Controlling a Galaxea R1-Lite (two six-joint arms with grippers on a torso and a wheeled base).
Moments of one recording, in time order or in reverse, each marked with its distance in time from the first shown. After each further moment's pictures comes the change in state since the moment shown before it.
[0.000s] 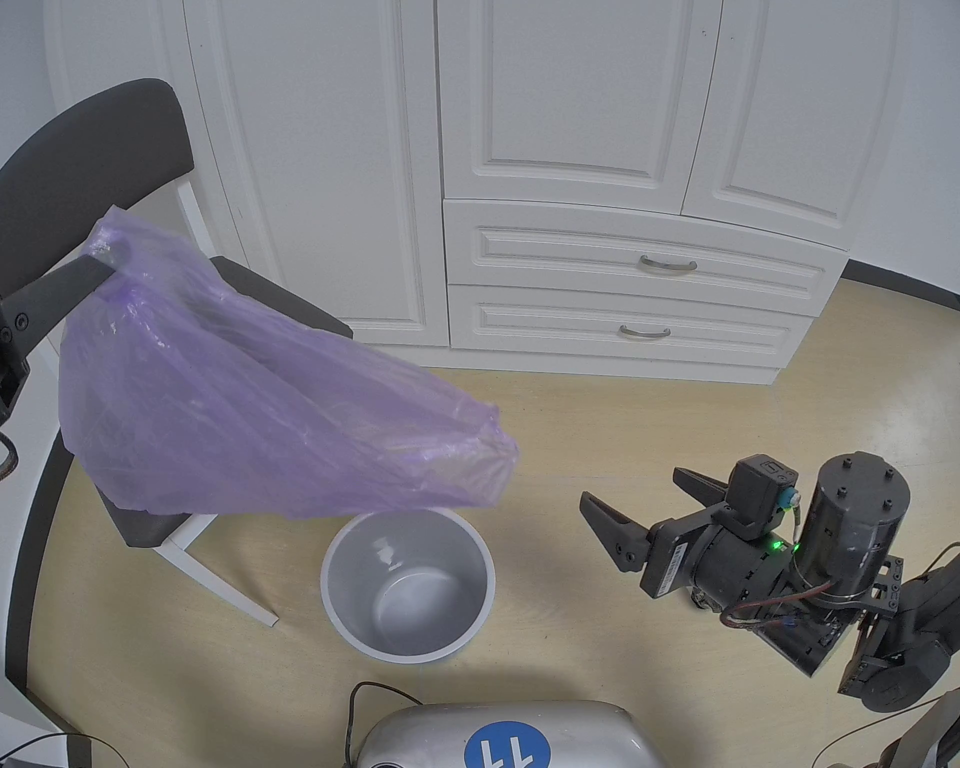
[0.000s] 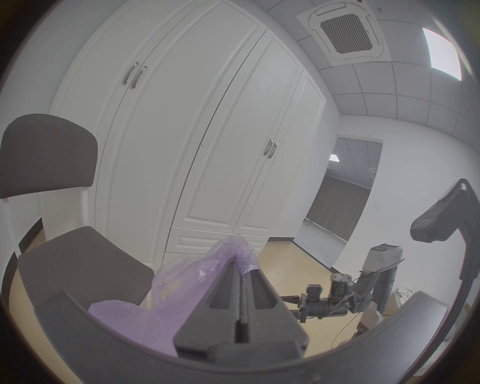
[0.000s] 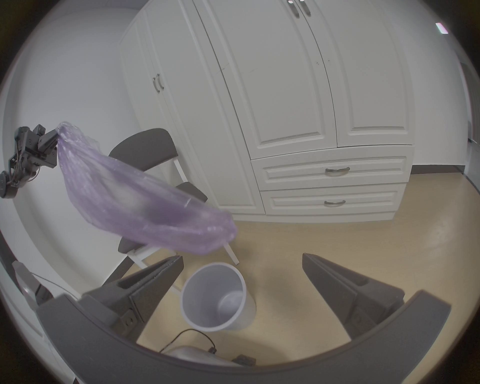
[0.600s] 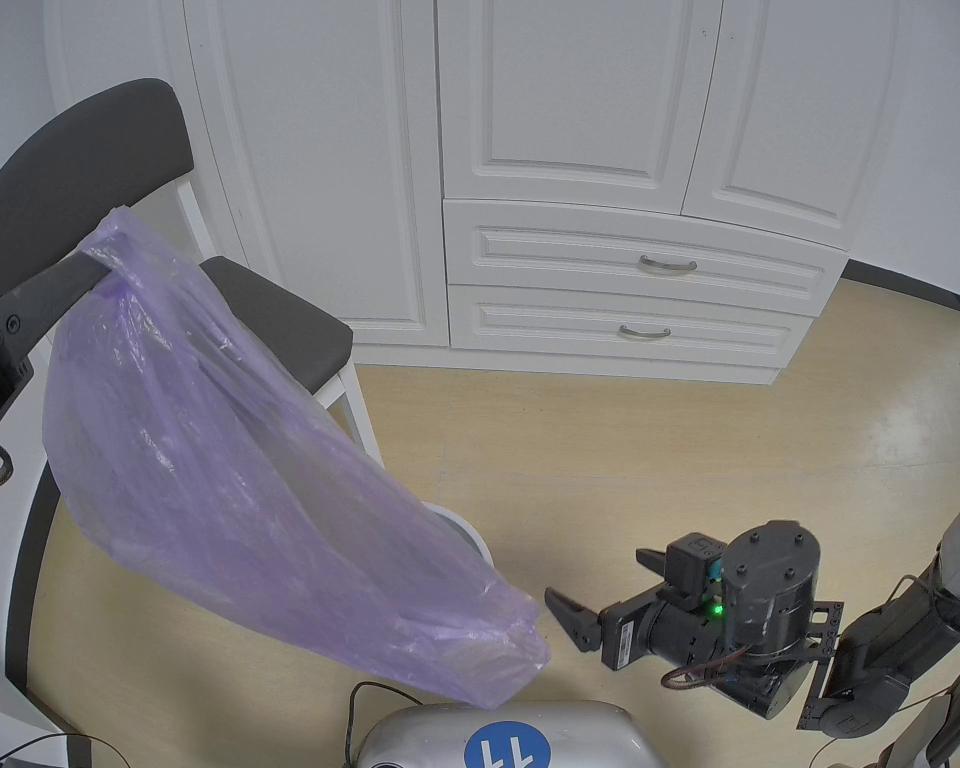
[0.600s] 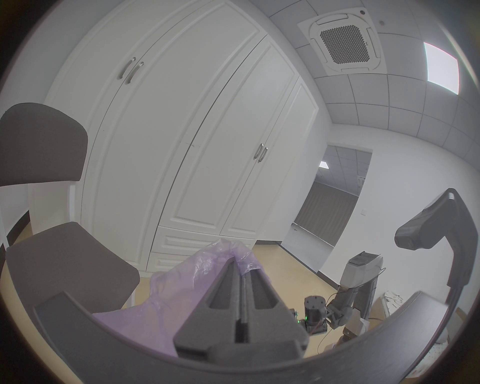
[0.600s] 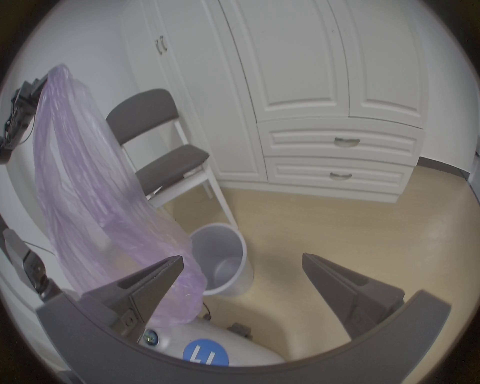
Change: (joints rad) left arm -0.022 -0.007 0.027 -0.063 -0.047 -0.054; right arm 0.054 0.138 0.027 0.073 0.007 0.029
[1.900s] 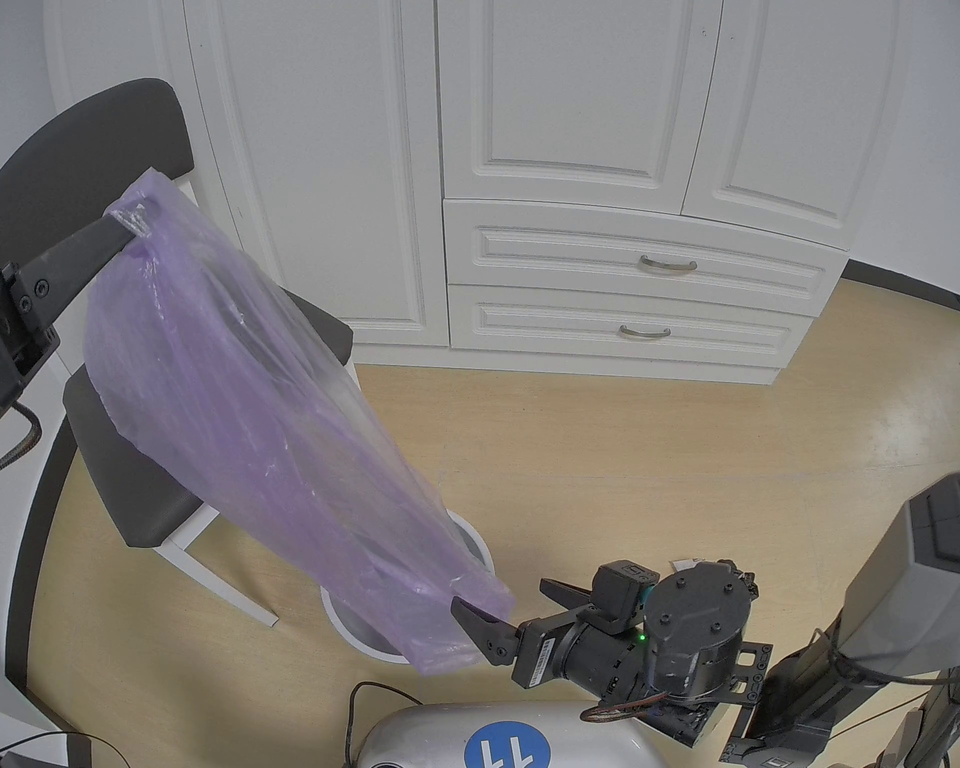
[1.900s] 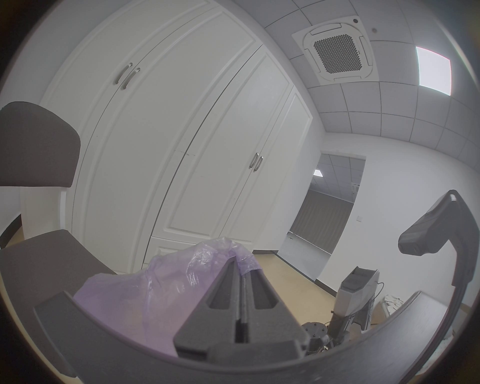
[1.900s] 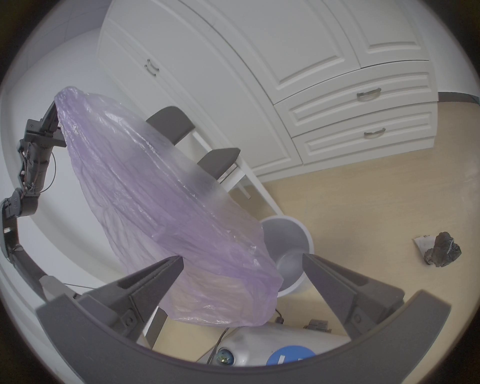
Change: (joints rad) left arm -0.020 0.078 0.029 -0.194 0.005 -0.025; right arm 0.109 0.201 -0.070 -0.249 0.090 0.283
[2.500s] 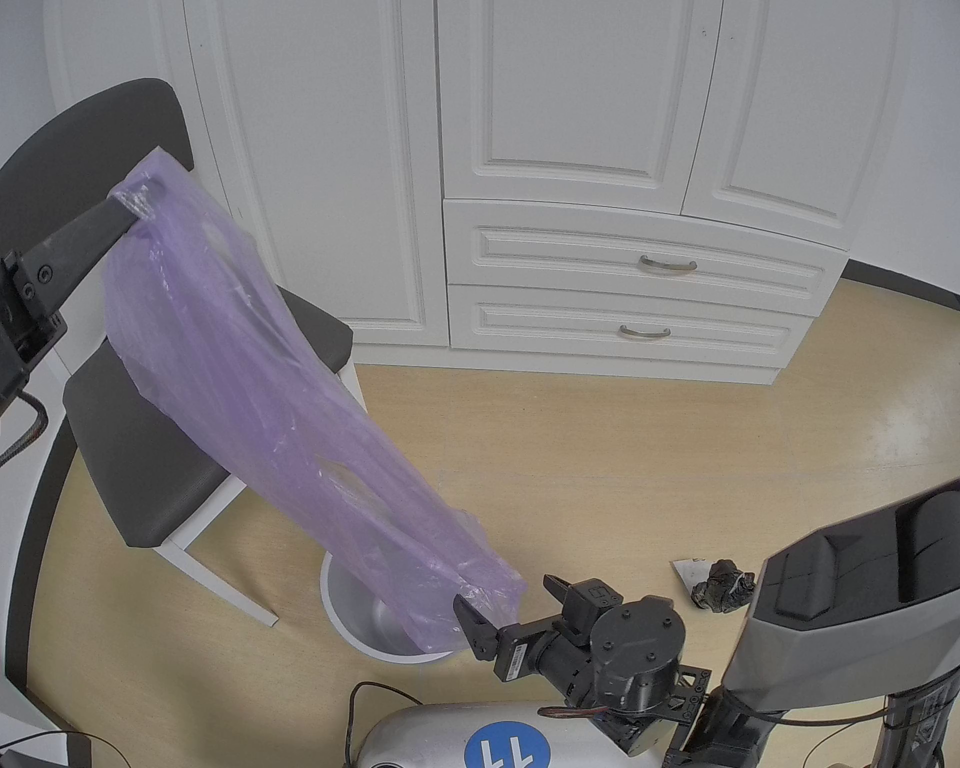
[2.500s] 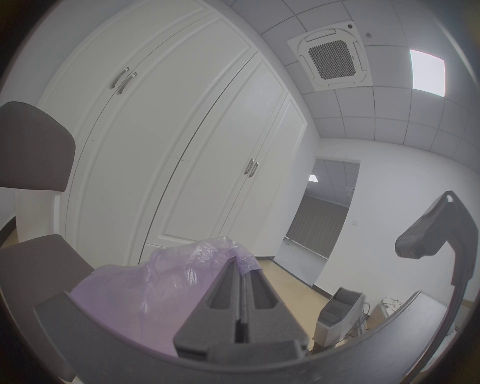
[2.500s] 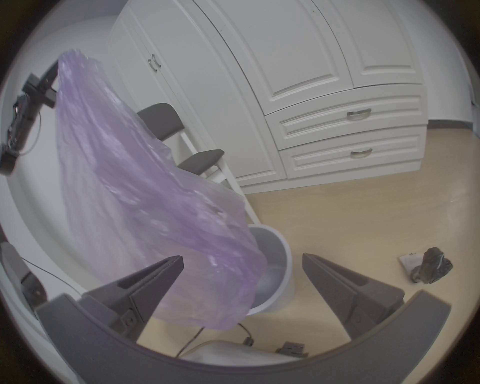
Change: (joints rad) left arm -0.019 0.025 0.024 -0.109 0.002 -0.016; right arm -0.009 0.243 -0.040 -0.240 -0.163 -0.140
